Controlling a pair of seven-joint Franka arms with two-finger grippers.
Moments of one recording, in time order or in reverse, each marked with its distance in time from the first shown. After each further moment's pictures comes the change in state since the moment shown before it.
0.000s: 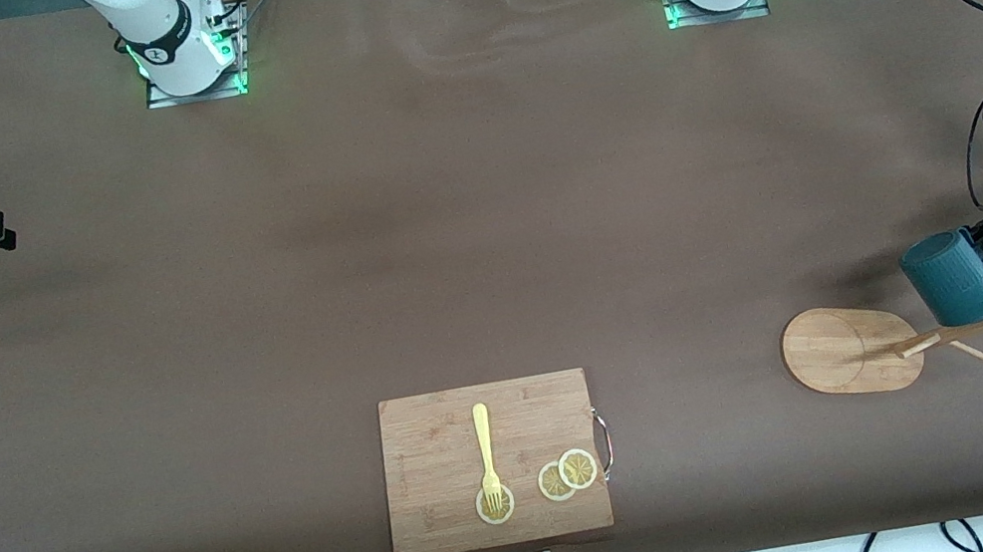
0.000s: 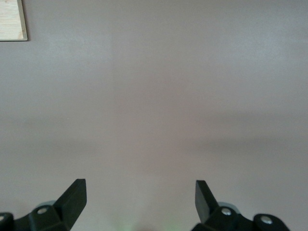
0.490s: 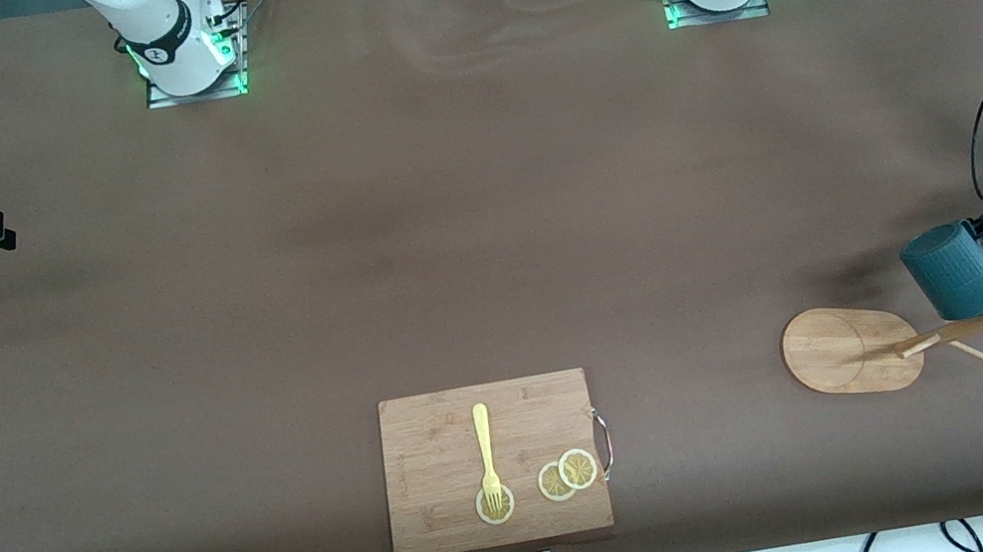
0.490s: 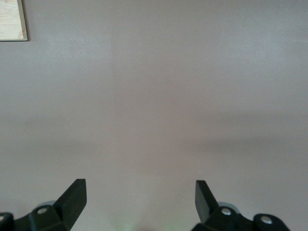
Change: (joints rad) left arm 0.000 -0.041 0.001 -0.048 0.000 0.004 0.001; right arm 0.000 0.000 0.000 0.000 0.000 0.000 0.000
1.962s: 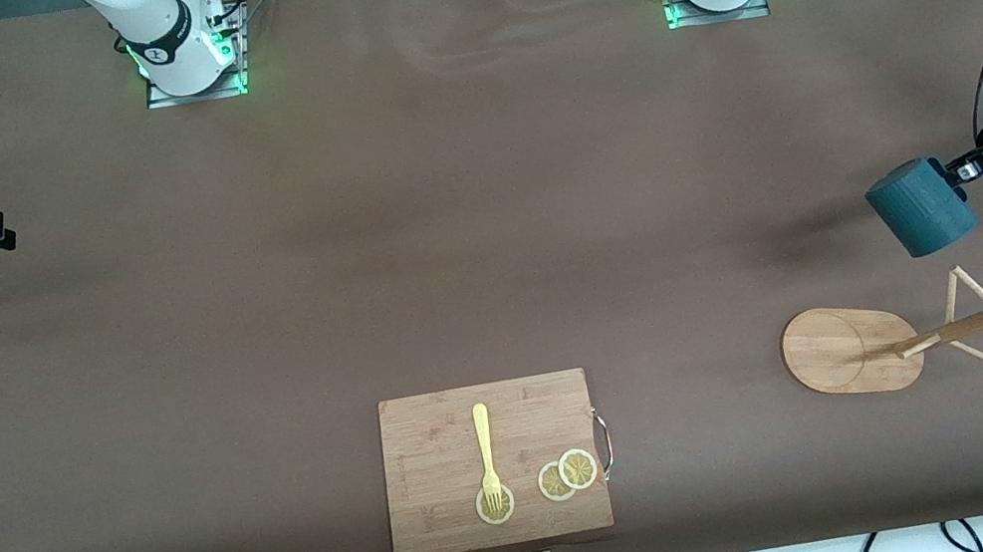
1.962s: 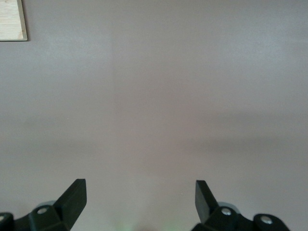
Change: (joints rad) left arm 0.024 -0.302 0.002 -0.321 0.059 -0.001 0.133; right arm 0.000 0.000 0.000 0.000 0.000 0.000 0.000
